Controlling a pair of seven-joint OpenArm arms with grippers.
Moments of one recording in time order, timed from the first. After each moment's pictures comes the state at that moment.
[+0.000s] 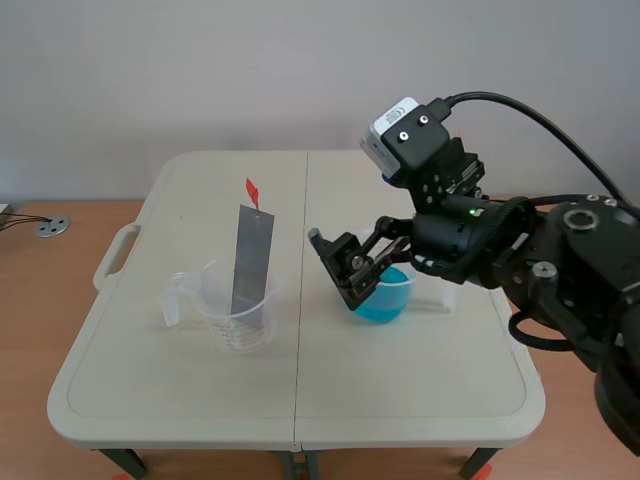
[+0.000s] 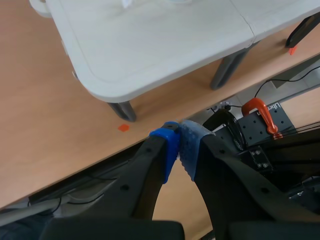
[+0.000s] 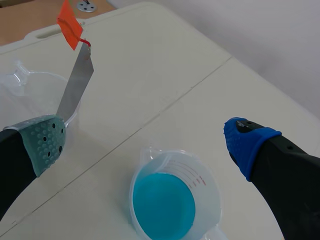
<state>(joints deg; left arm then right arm) 80.1 -26.4 -25.1 116.0 -13.4 -25.5 -14.7 0.8 15.0 -17.3 88.7 -2.2 25.3 -3.8</state>
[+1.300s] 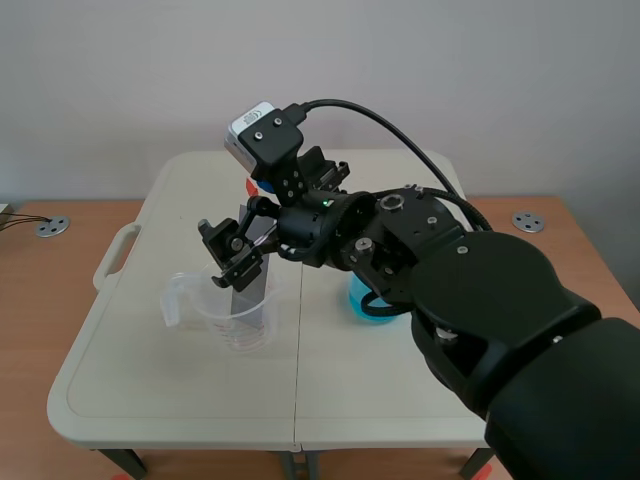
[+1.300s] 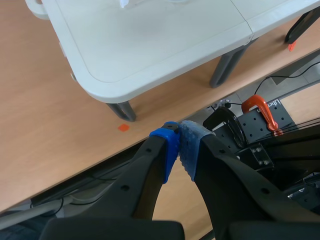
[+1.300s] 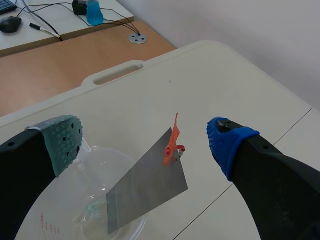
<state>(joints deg) 80.1 -26.6 -25.1 116.0 -12.4 -25.5 -14.9 13.7 0.3 -27.0 68.2 -6.8 24.6 2.9</state>
